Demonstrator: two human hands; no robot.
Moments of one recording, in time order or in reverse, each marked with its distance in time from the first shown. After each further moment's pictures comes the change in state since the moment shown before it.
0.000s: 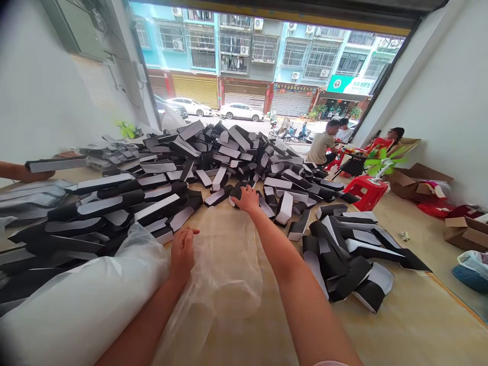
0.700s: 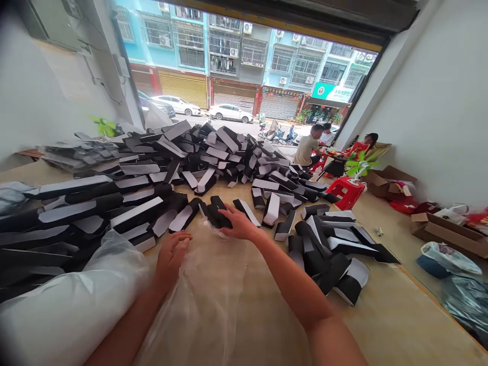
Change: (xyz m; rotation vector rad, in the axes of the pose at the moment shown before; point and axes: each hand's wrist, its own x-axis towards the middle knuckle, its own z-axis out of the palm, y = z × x) left_hand 0.002 0.007 -0.003 0.035 -0.192 0.145; right_hand -0.078 0.032 -0.011 0.249 -0.182 -0.509
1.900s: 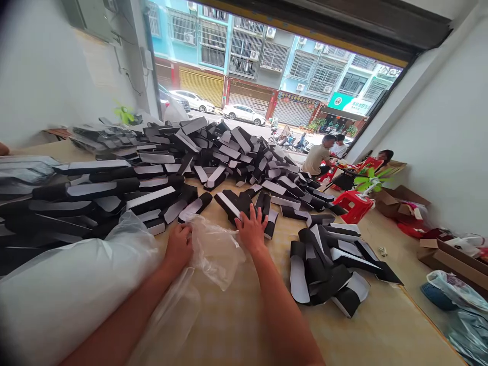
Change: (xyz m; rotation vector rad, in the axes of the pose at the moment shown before) left_hand -0.006 -0.032 0.020 0.408 0.024 -0.053; right_hand -0.030 -0.010 0.038 -0.418 0.393 0.434
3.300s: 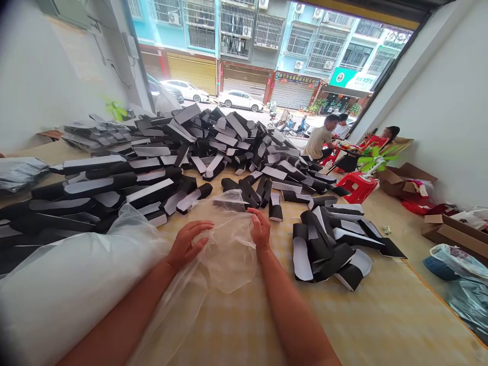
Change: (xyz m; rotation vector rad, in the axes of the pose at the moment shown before) left_hand -0.007 0.035 -0.044 -0.321 -0.317 0.430; right_hand -0.039 0.020 0.001 0.947 0.226 0.161
